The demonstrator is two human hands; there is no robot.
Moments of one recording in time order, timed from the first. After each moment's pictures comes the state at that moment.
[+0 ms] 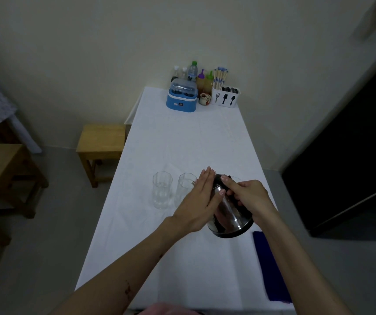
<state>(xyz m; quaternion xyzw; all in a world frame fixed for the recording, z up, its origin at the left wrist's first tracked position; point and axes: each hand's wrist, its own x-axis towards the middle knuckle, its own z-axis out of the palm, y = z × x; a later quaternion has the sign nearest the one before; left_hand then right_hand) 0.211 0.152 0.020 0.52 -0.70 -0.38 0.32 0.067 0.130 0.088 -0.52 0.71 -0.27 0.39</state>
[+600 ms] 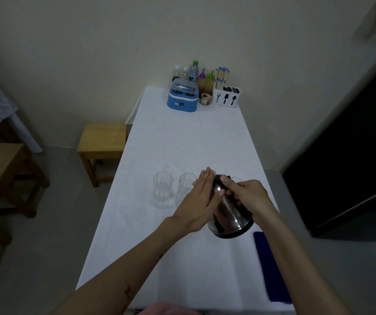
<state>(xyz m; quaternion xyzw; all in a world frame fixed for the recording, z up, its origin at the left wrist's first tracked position) 0.213 0.151 0.019 0.53 -0.69 -0.38 0.31 0.070 0.129 0.090 -0.53 0.71 -0.26 0.39</state>
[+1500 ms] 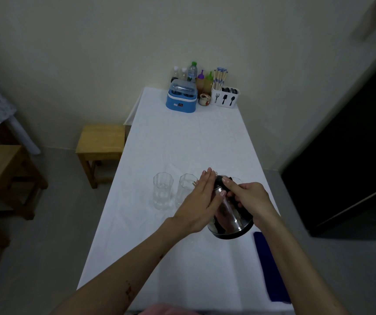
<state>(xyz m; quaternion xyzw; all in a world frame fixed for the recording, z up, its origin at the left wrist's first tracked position) 0.214 0.150 0.019 0.52 -0.70 -0.37 0.31 0.070 0.132 0.086 -0.51 0.71 -0.28 0.40</state>
